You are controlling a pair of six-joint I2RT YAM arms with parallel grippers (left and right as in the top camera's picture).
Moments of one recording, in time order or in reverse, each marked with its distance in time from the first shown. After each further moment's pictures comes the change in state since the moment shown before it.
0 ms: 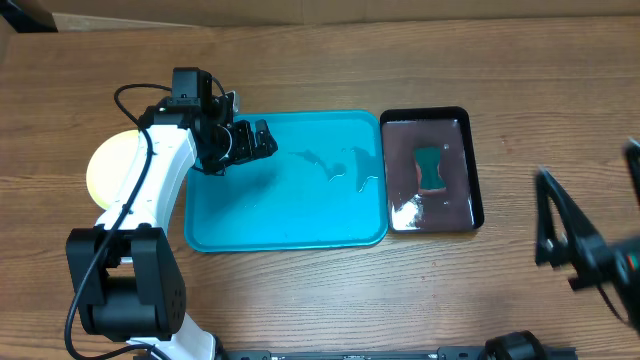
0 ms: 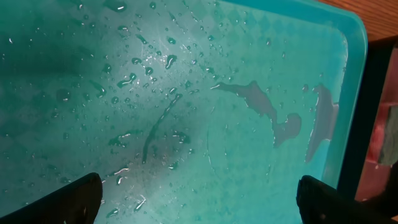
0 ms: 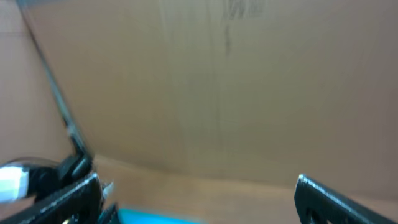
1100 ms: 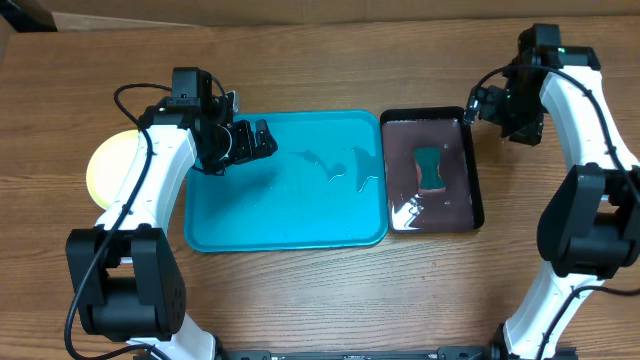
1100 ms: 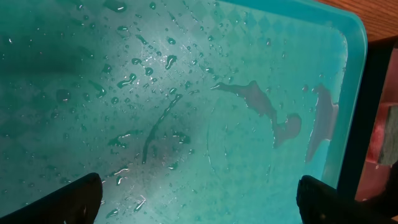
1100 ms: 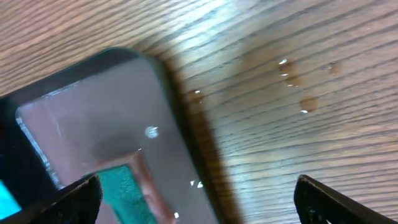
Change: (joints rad) left arm 0.000 0.000 0.000 0.001 0.000 0.000; right arm -0.327 1.411 0.300 -0.354 -0.068 0.122
